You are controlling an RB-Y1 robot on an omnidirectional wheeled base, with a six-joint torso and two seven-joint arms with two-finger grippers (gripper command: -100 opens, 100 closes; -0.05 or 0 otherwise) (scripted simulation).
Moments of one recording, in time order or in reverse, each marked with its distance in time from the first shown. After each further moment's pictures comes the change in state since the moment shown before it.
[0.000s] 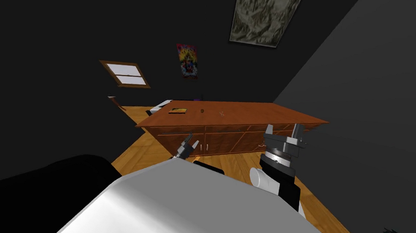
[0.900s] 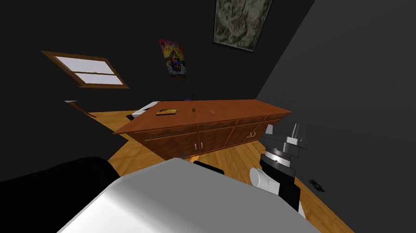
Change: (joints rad) left arm 0.158 0.237 -0.196 0.136 0.164 -0.140 0.120; right arm 0.000 0.000 0.000 0.000 0.000 0.000 0.000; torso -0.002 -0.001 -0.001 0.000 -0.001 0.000
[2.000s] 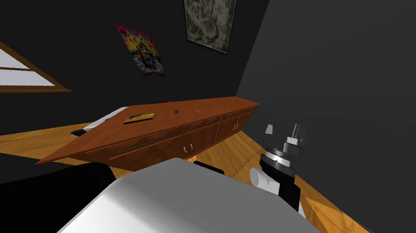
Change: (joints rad) left arm 0.257 0.352 -0.197 0.148 0.232 -0.167 0.147; right arm 0.000 0.000 0.000 0.000 0.000 0.000 0.000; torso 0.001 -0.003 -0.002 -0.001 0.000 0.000
